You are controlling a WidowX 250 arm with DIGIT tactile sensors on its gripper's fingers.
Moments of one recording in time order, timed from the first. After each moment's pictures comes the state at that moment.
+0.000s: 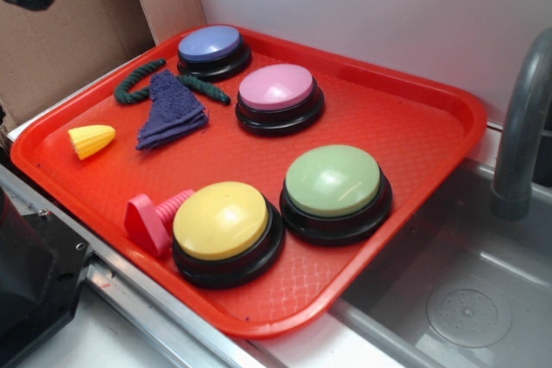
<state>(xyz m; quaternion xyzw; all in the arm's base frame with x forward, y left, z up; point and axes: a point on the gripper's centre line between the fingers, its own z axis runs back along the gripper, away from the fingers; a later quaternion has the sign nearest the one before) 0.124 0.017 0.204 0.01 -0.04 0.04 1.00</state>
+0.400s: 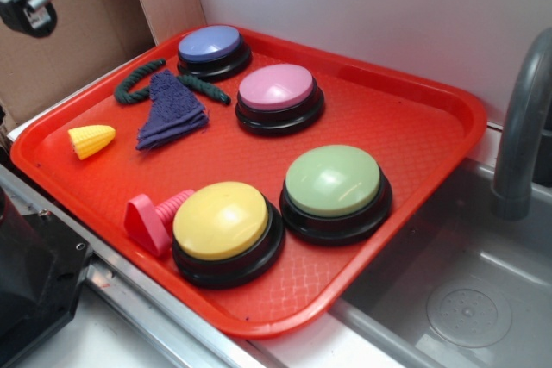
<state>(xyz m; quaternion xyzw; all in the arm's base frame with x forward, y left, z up) 0.134 0.076 0.163 0.03 -0.06 0.06 1.00</state>
